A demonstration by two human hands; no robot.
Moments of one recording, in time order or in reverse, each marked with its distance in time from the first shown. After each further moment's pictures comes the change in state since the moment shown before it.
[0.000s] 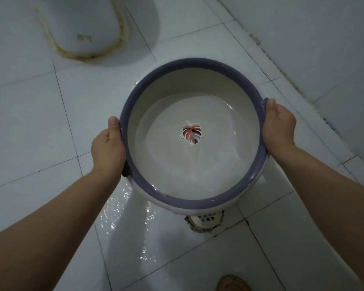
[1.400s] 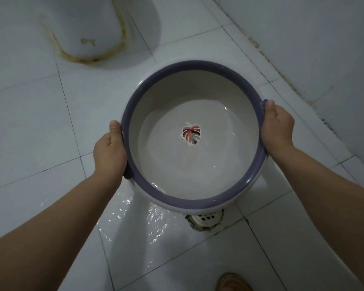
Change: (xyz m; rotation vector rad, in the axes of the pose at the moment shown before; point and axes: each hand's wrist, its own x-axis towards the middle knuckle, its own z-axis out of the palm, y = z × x) left_hand -0.010 0.003 -0.008 -0.019 -0.019 -0.017; right_hand -0.002 0.003 -0.001 0.042 0.010 -0.004
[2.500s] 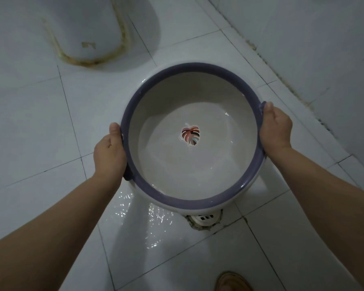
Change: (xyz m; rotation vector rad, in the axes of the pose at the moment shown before) left_hand -0.006 0.002 -0.002 0.026 -0.015 0.020; right_hand -0.005 0.001 -0.004 0.012 0.004 -0.035
